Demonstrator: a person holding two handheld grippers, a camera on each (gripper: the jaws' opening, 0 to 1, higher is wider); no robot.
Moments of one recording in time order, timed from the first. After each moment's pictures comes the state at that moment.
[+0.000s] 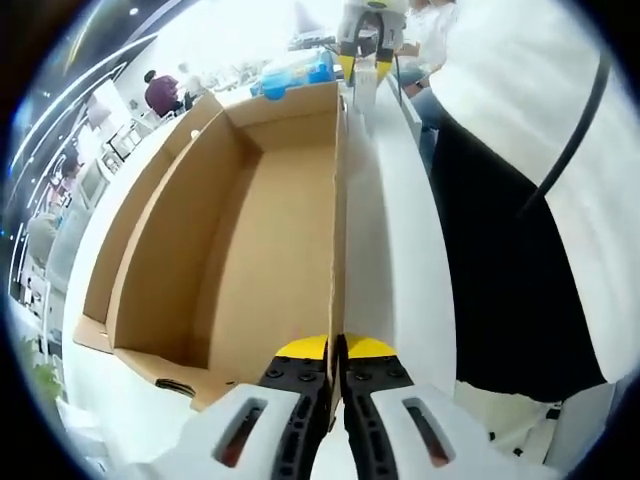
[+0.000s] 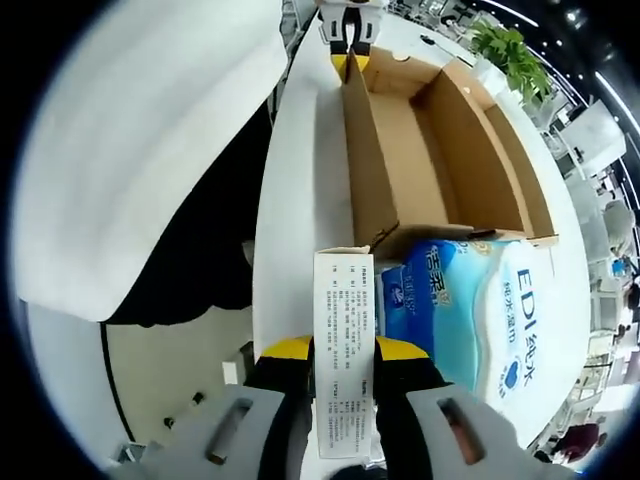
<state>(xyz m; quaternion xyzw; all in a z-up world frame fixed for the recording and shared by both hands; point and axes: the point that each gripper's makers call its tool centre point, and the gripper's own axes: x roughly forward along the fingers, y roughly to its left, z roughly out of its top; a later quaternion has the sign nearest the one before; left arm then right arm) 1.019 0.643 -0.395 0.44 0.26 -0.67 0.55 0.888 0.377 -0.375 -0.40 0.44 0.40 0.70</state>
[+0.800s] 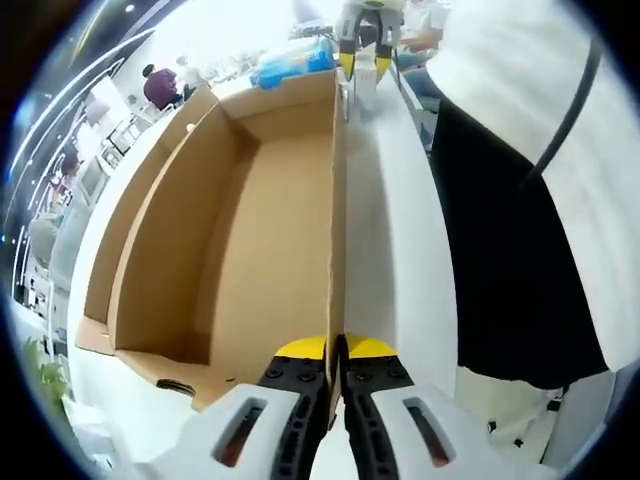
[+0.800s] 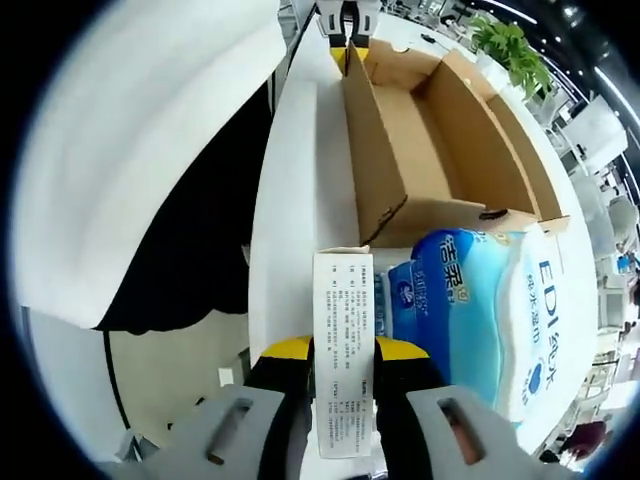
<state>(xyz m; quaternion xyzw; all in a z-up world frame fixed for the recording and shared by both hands) 1.022 0.654 -0.398 0.46 0.27 -0.65 0.54 0.892 0.375 -0.390 -0.39 0.45 0.40 0.70</state>
